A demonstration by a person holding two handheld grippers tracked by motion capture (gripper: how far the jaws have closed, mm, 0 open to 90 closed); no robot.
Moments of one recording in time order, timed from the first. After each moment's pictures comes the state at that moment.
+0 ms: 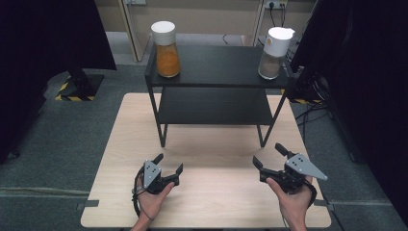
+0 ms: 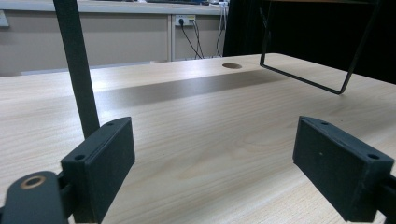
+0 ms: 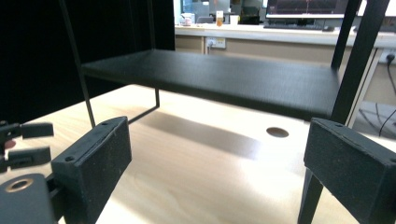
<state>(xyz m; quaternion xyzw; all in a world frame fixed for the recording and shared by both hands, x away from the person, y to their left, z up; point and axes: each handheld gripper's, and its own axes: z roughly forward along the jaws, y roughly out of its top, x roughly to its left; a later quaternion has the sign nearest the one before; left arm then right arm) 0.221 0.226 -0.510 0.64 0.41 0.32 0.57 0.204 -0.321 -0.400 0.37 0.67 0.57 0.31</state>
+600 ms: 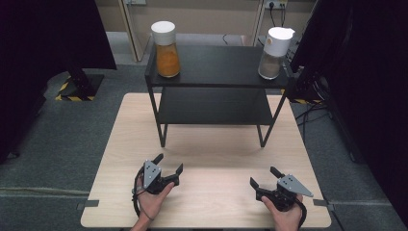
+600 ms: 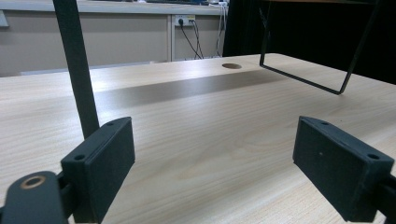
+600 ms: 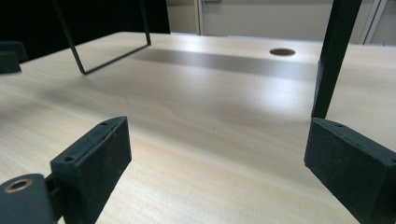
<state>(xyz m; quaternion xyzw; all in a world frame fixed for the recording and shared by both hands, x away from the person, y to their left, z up) 0.221 0.227 -0.510 0.64 0.41 0.32 0.57 0.192 -0.325 -0.473 0.42 0.69 0.53 0.27</state>
